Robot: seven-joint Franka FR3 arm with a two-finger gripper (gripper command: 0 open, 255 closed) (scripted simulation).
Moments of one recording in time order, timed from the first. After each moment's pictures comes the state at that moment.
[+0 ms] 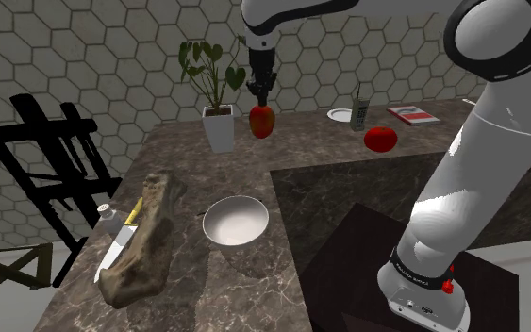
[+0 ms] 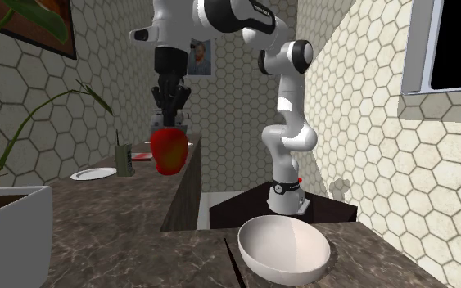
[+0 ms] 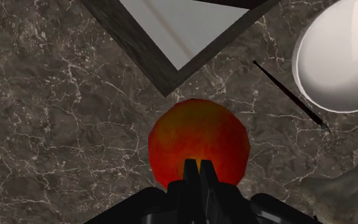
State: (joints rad) arm -0.08 -0.07 0.04 -1.77 -0.04 1.77 -0.11
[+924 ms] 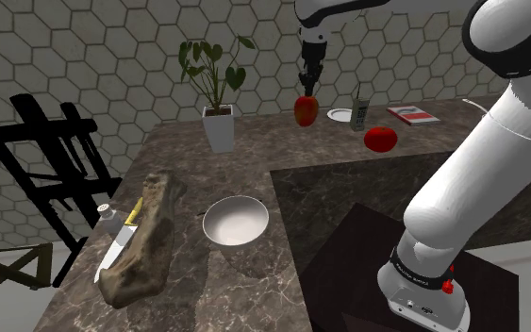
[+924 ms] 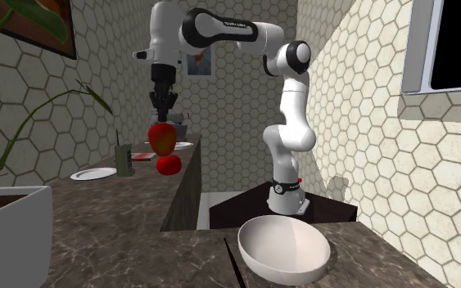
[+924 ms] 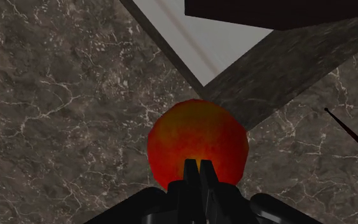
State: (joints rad) arm -0.22 -0.18 -0.15 -1.89 -0.04 1.79 -0.43
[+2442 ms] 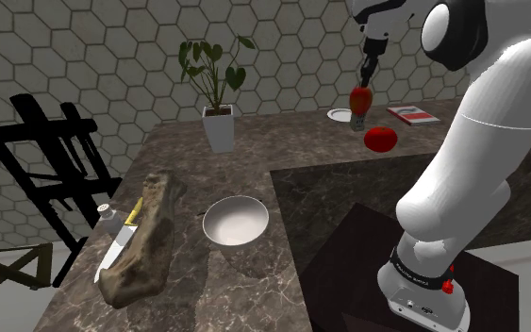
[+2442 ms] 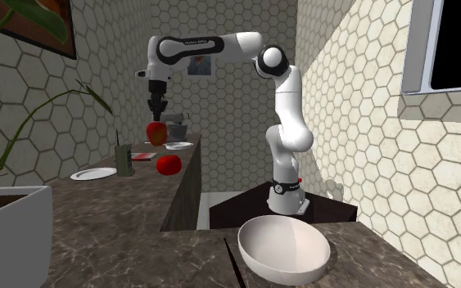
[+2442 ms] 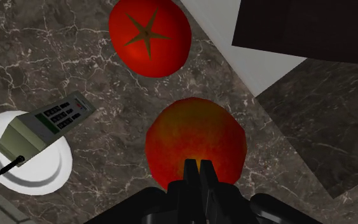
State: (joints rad) arm -0.44 0.03 -0.45 -1.68 0.04 1.78 -0.97
